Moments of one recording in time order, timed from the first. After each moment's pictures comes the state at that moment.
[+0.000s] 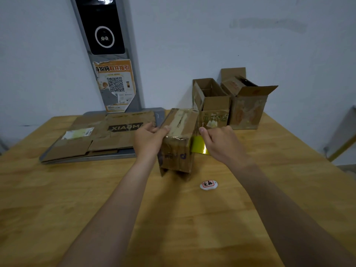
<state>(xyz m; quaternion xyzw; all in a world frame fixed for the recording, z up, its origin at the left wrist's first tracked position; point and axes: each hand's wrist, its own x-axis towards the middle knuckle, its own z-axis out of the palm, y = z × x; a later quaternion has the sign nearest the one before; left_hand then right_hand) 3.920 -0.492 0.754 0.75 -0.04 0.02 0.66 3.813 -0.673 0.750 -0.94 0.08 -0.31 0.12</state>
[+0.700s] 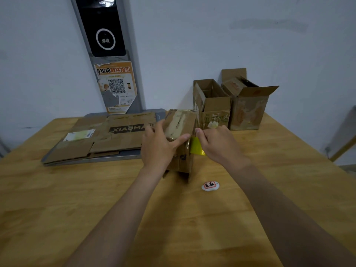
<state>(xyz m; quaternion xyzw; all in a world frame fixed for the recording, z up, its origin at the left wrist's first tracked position) 3.902 -0.496 0.744 0.90 -0.19 0.14 0.37 3.820 -0.663 0.752 -0.94 0.08 -0.31 0.10</state>
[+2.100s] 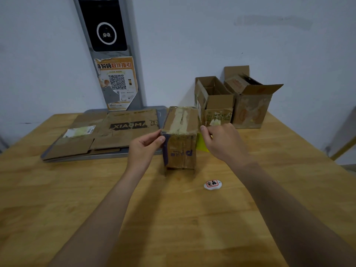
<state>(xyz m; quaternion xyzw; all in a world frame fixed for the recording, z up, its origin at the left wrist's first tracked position) 3.940 -0.449 0.704 0.67 -0.22 0.00 0.71 3.820 -0.666 0.752 -0.93 0.06 -0.35 0.08</state>
